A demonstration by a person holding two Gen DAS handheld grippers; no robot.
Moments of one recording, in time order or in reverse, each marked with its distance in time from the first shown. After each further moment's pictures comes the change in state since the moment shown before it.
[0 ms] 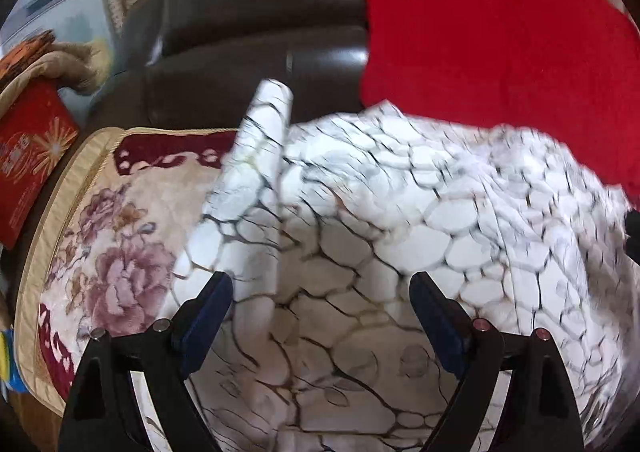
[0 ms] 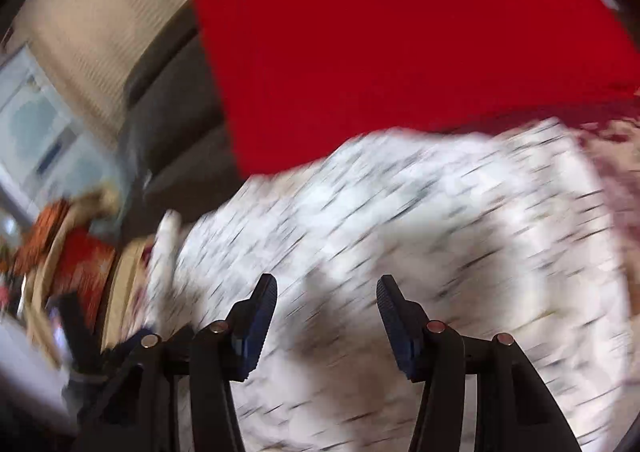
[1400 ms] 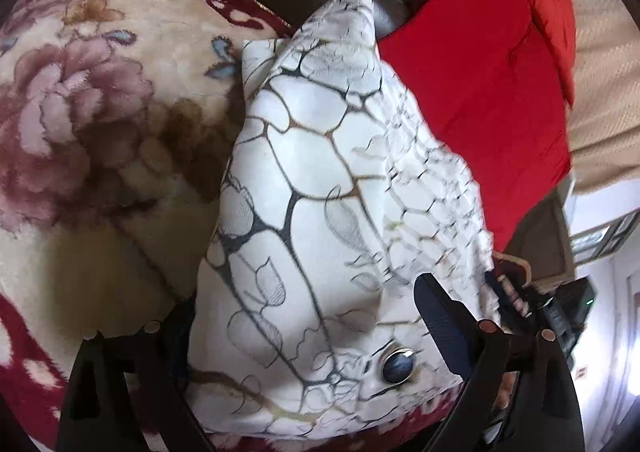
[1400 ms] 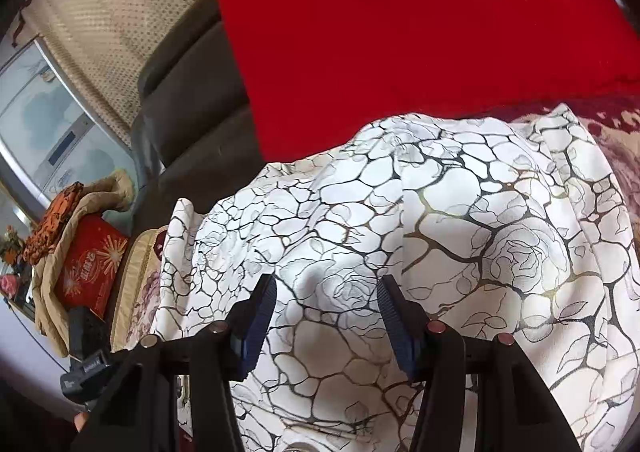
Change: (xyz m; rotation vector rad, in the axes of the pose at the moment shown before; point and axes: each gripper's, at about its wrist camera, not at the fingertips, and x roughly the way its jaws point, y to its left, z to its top) left arm 0.039 0.117 -0.045 -0.441 0.284 -0.698; right arm 0.002 0.027 -0.025 -0.036 0.057 0.083
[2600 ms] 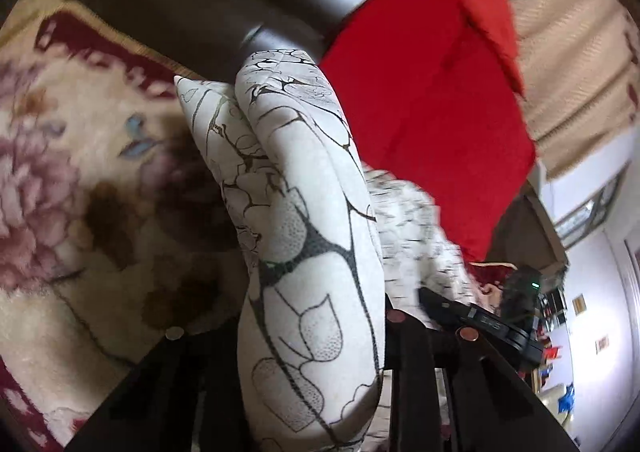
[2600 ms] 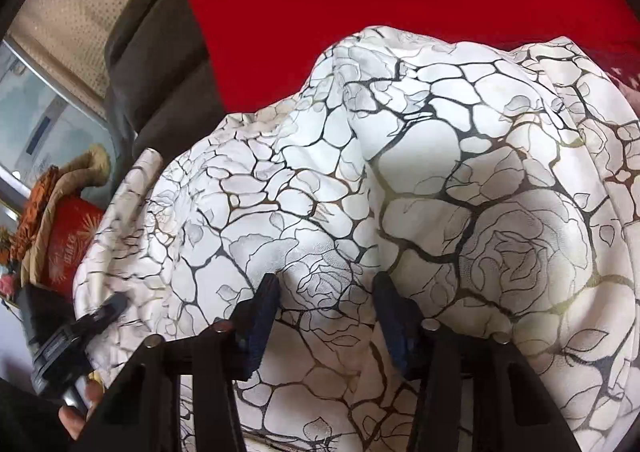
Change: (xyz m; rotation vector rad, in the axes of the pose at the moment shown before) left arm 0.026 -0.090 -0.010 0.205 -0.168 -0.065; right arm 0.039 -0.030 0.003 0.040 0.184 -0.017
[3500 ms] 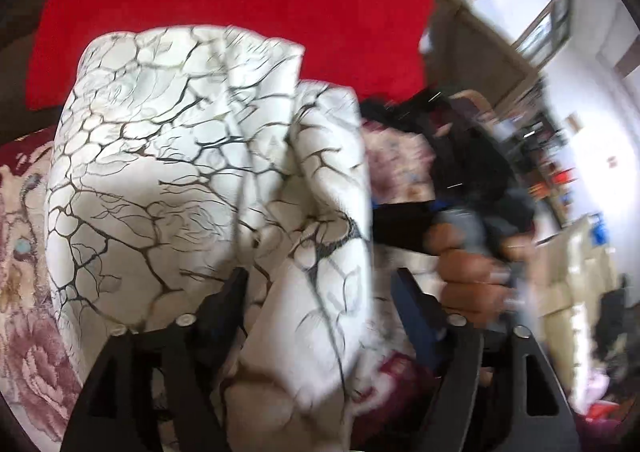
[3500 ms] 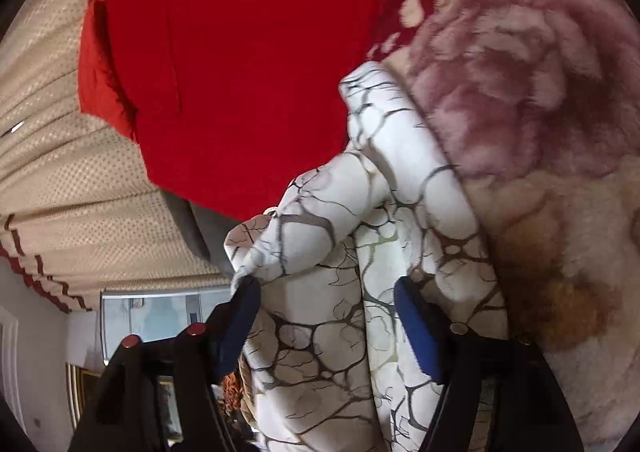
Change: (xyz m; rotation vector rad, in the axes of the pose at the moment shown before) left arm 0.110 -0.233 -0.079 0.451 0.399 -0.080; right arm -0.071 -0.186 0.024 0.721 -0.104 0.566
